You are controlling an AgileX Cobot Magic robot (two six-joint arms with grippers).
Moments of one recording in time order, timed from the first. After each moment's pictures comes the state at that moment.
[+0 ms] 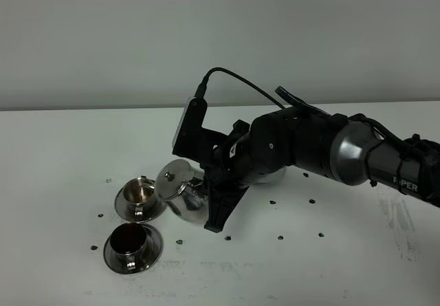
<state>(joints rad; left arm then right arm) -0.09 0.00 -0.47 -0.11 1.09 0.12 0.75 2.03 -1.52 0.19 0.56 -0.79</state>
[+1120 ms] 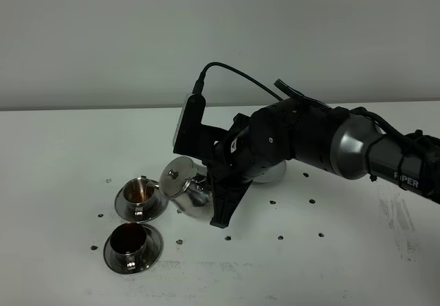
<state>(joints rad) -0.09 0.00 -0.47 -0.11 1.09 0.12 0.75 2.03 -1.56 0.12 0.62 -0.79</state>
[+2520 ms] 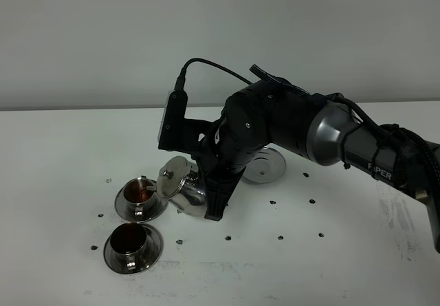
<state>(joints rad) -0.09 0.00 -0.47 -0.11 1.09 0.12 0.78 2.11 -1.75 0.01 0.82 -0.73</state>
